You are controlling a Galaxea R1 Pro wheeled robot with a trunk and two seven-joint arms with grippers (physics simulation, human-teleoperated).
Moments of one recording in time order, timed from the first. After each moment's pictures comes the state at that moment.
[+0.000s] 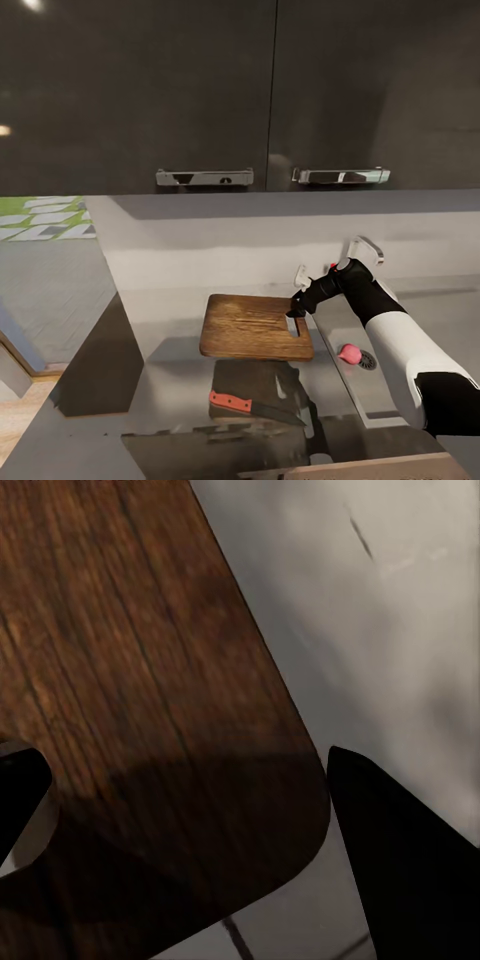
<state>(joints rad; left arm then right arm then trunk) 0.41 0.01 0.05 -0.51 0.02 -0.42 0.00 -1.09 -0.09 0.05 -0.69 0.83 0.30 1.26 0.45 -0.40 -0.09</state>
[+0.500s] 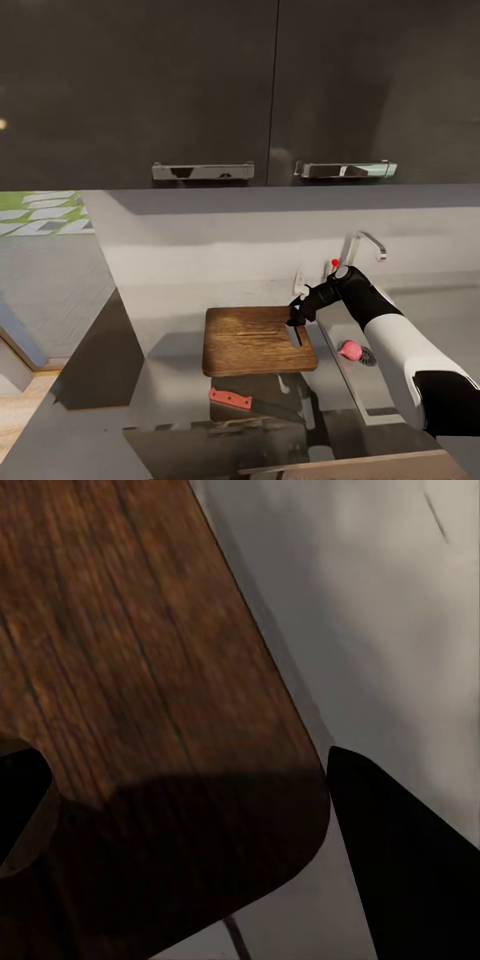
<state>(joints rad) 0.41 0.01 0.05 -0.51 0.02 -0.42 0.00 -1.09 -0.08 0.05 -0.61 0.83 0.16 1.25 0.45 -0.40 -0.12</state>
